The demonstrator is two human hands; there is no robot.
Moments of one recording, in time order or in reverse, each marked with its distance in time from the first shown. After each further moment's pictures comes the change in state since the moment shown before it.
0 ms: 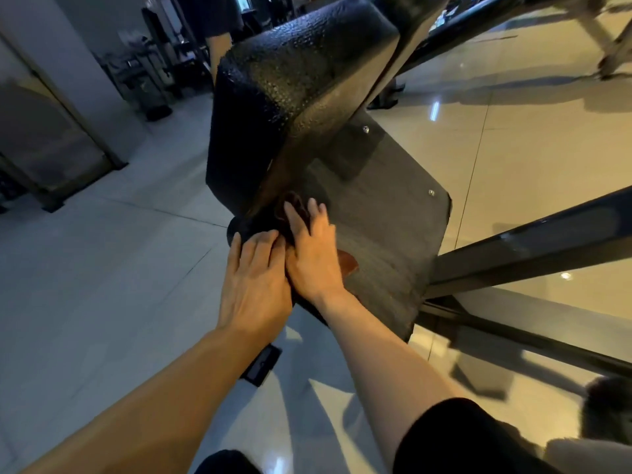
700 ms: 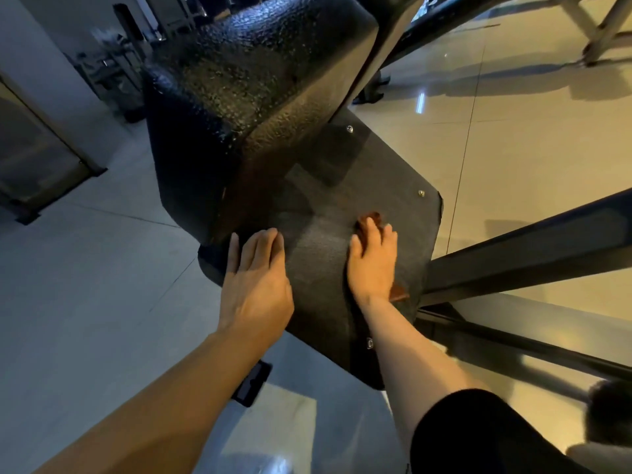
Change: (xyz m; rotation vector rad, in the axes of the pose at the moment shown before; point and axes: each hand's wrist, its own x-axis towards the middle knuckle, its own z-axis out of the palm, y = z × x) left_hand 0.036 0.011 0.017 0.096 -0.107 0.048; right_hand 0.011 0.097 -0.025 0.122 0.310 0.511
